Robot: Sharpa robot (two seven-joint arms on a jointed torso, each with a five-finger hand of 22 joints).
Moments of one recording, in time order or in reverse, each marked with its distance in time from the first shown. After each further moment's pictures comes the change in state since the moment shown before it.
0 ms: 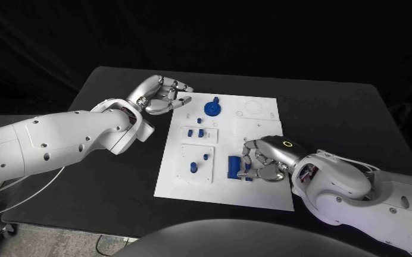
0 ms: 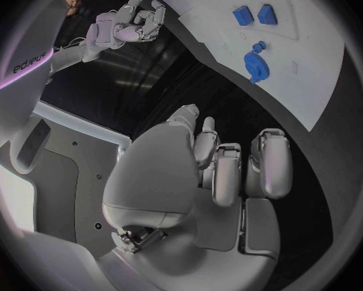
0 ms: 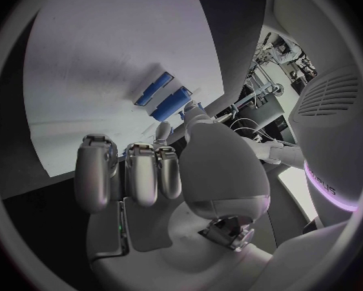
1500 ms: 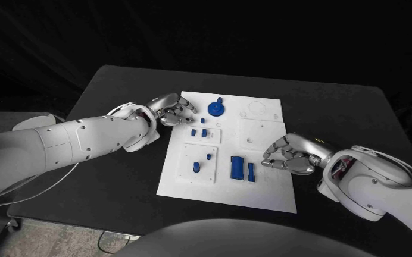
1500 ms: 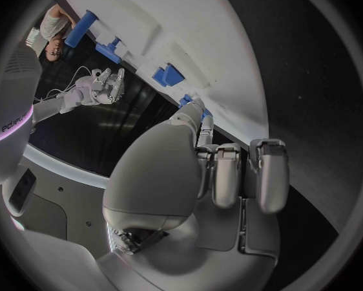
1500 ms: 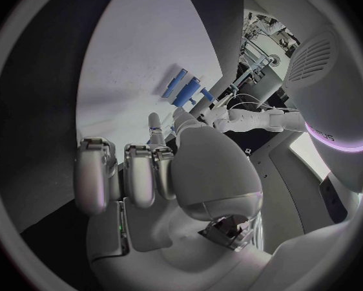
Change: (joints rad) left arm -0.085 0.179 0.005 -0.297 -0.334 0.083 -0.168; left_hand 0.038 -0.028 0.052 -0.094 -0.145 0.025 -0.015 0.019 -0.017 0.172 -0.021 0.308 0.032 0.000 -0.007 0.028 0.000 -0.016 0.083 -0.047 0.118 0.000; right arm 0.040 -0.132 0.000 -0.052 0.315 0.023 0.219; right_hand 0.068 0.099 0.008 -0.036 0.101 0.323 0.081 -0.778 -0.838 0.000 0.064 0.000 -0.001 0.002 0.031 0.012 0.000 0.000 0.003 0.029 0.043 0.000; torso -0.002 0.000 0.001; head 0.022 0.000
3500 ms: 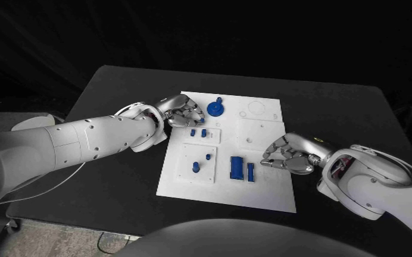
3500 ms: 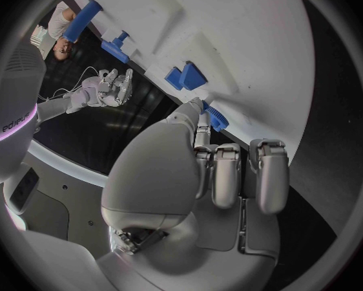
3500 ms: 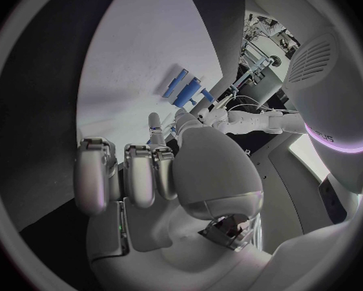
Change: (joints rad) left arm 0.004 0.049 -0.003 -0.005 0.000 0.031 0.021; left_hand -0.013 0.013 0.037 -0.021 0.009 0.120 -0.019 0.079 0.017 0.000 -0.007 0.000 0.000 0.000 -0.007 0.000 0.000 0.000 0.000 -0.014 0.000 0.000; right arm 0.001 0.001 0.000 -0.004 -0.008 0.006 0.003; right_hand -0.026 0.000 0.002 0.021 -0.006 0.011 -0.004 0.009 0.000 0.000 0.000 0.000 0.000 0.000 0.000 0.000 0.000 0.000 0.000 0.000 0.000 0.000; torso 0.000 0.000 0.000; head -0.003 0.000
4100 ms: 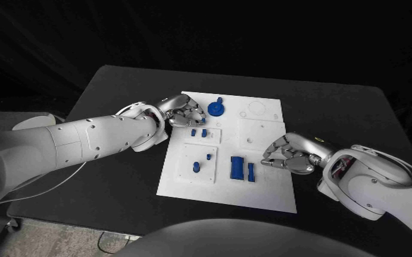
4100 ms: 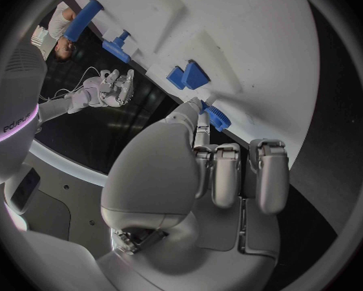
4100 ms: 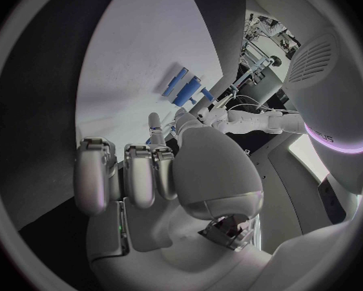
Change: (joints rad) left arm 0.000 0.002 0.000 -0.001 -0.001 -0.002 0.010; left_hand 0.000 0.000 0.000 0.000 -0.006 -0.003 -0.004 0.003 -0.001 -0.004 -0.004 0.000 0.000 0.000 -0.007 0.000 0.000 0.000 -0.004 -0.004 0.000 0.000; right arm 0.001 0.000 0.000 0.000 -0.003 -0.007 0.002; right_hand 0.000 0.000 0.000 0.000 0.000 0.000 0.000 0.000 -0.001 0.000 0.000 0.000 0.000 0.000 0.000 0.002 0.000 0.000 0.000 0.000 0.000 0.000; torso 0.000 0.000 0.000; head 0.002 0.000
